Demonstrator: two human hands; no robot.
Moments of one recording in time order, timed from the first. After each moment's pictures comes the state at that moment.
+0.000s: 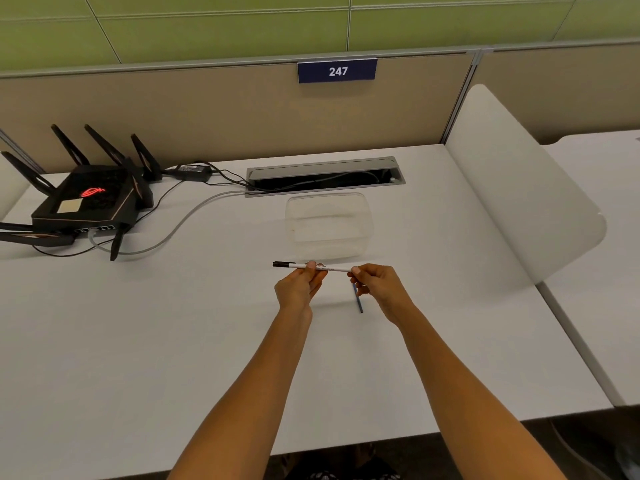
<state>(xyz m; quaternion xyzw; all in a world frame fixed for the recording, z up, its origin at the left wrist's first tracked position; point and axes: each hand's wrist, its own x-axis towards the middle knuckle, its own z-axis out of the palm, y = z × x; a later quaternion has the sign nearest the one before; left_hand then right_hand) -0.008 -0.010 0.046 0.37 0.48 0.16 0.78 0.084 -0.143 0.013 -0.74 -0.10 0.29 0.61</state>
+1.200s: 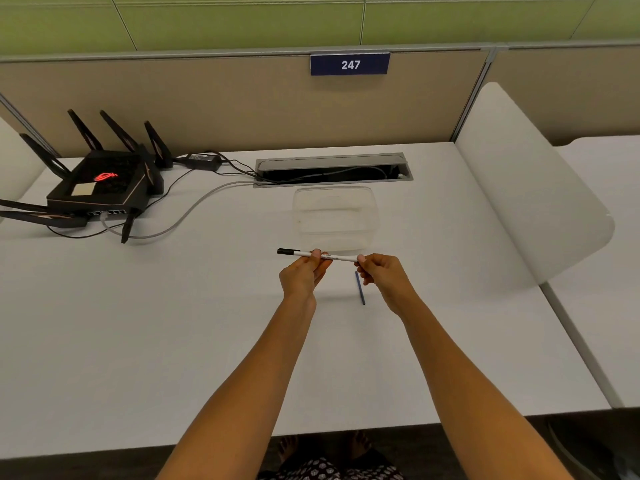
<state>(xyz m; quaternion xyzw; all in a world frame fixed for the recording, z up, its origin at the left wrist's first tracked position) -0.014 -0.014 0.053 0.36 0.47 0.18 0.79 0.081 -0.144 0.023 -0.74 -0.09 0.27 0.60</state>
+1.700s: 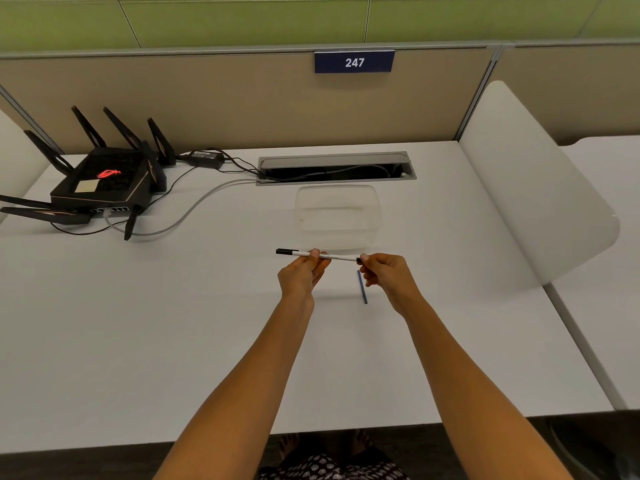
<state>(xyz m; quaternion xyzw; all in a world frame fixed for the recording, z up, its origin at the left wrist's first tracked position) -0.018 -0.008 0.047 0.36 0.47 0.18 0.79 0.082 -0.146 0.024 -0.72 -0.07 0.28 0.63</state>
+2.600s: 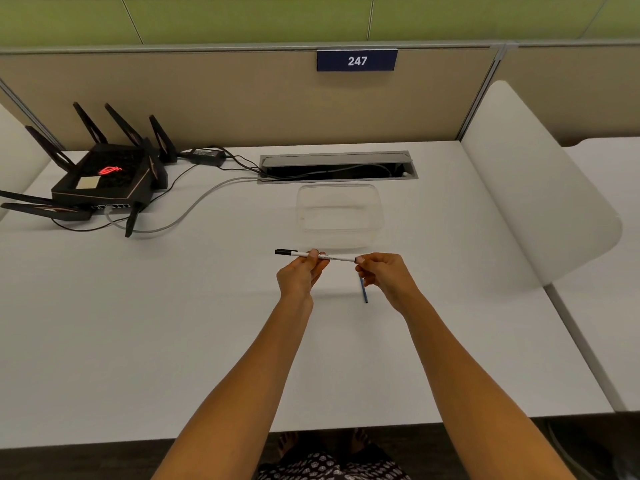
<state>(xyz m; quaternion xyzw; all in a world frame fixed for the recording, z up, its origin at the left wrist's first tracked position) -0.020 -0.005 0.044 0.35 0.47 0.19 0.79 0.082 -0.141 0.027 -0.72 -0.06 0.31 0.62</state>
